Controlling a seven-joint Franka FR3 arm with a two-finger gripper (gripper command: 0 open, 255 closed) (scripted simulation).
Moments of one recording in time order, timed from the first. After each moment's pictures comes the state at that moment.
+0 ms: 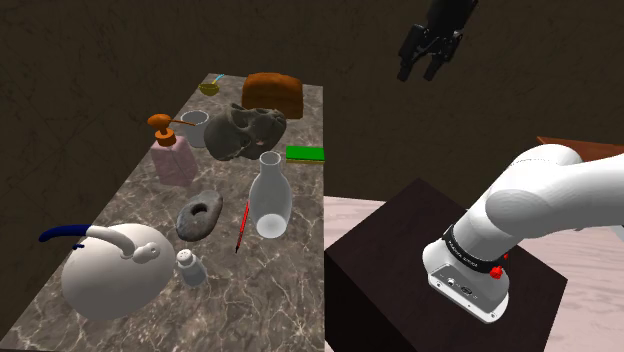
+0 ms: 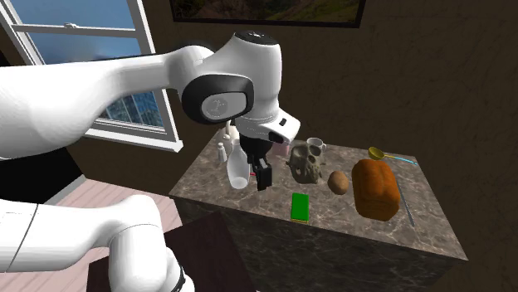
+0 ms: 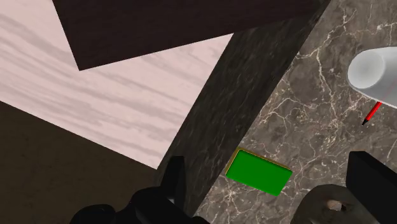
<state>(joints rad) -0.01 -0.83 -0.07 -2.45 0.07 1.66 0.11</state>
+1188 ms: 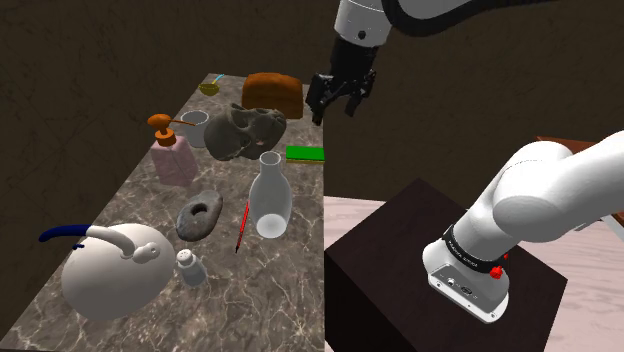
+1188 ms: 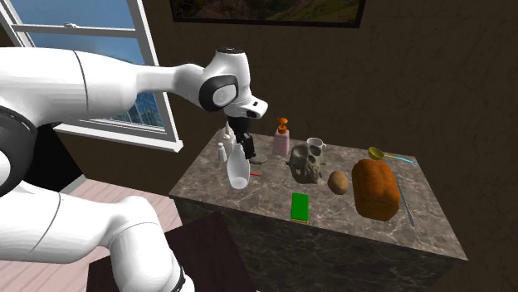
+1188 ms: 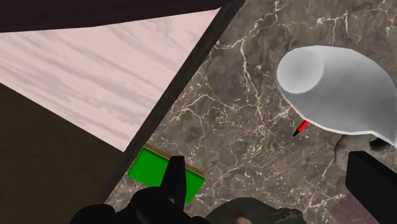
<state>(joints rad) 0.13 -0.59 0.30 -2.45 0.19 1.98 0.40</state>
